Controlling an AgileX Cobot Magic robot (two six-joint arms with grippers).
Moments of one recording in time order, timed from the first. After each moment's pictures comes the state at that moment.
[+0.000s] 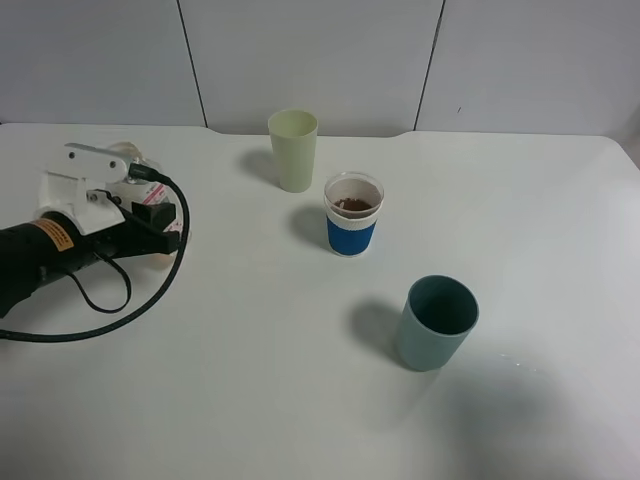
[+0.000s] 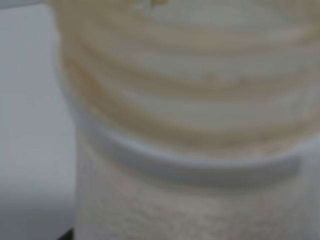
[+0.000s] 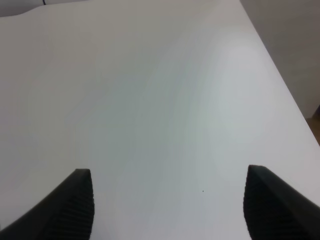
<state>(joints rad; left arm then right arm) -0.27 1.75 -0.31 0.07 -0.97 -0.08 -0.02 0.00 -0.50 -0.13 1.06 0.08</state>
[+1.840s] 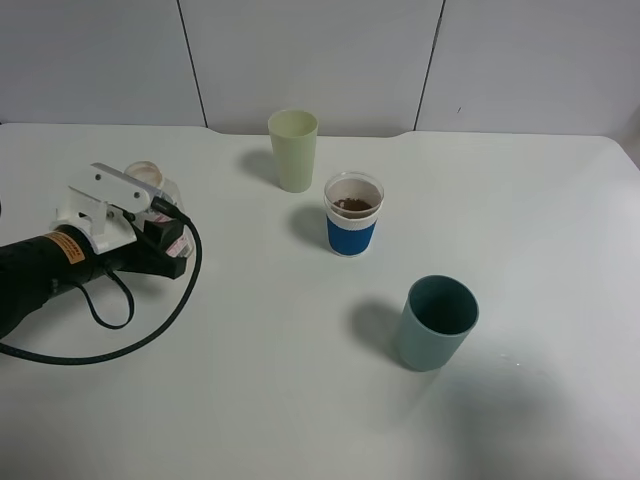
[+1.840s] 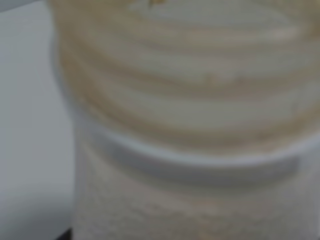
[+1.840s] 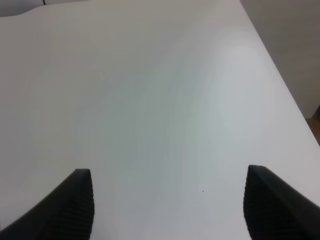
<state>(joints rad) -0.27 1.85 -0.31 0.11 -1.04 0.08 -0.02 0.00 -0.50 -0.13 1.06 0.08</state>
